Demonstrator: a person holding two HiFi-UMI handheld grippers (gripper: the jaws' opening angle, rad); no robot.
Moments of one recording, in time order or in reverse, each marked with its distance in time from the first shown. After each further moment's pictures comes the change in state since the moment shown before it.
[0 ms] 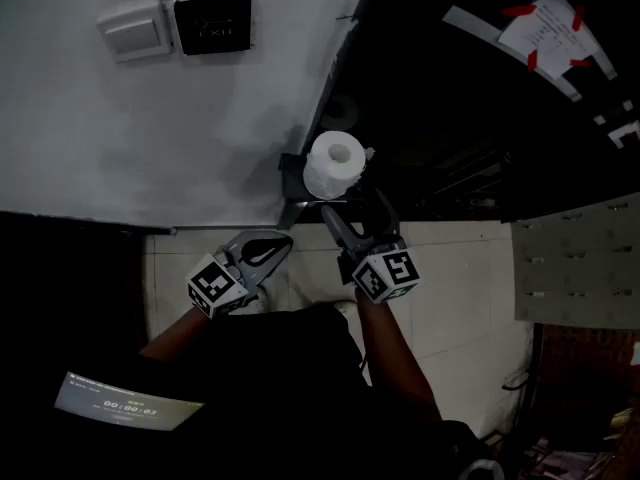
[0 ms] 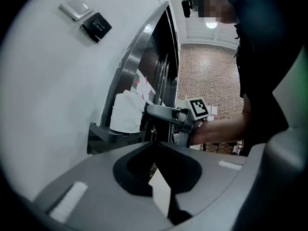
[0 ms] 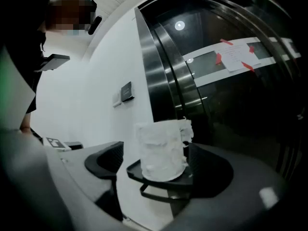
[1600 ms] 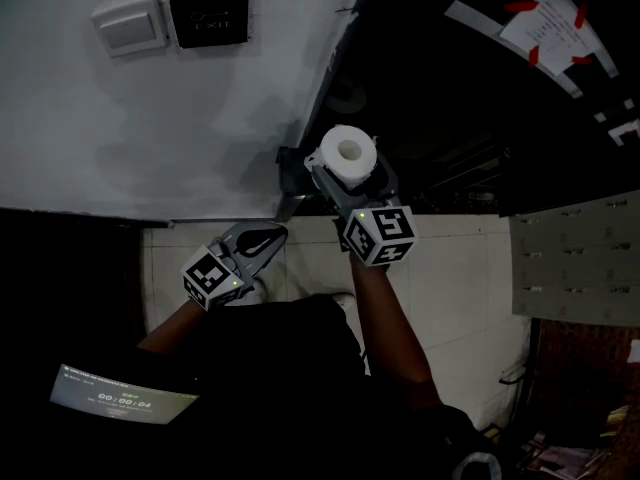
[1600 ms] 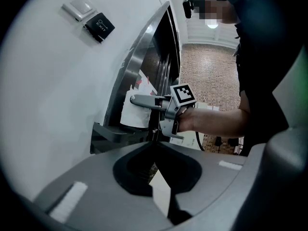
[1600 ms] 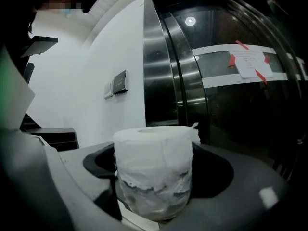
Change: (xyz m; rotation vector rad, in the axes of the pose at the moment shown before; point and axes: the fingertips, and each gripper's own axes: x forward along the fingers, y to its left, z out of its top) left arm -0.003 0.002 0.000 -0.013 0.001 0.019; right arm 0.048 -0.009 0.026 -0.114 0.103 -0.051
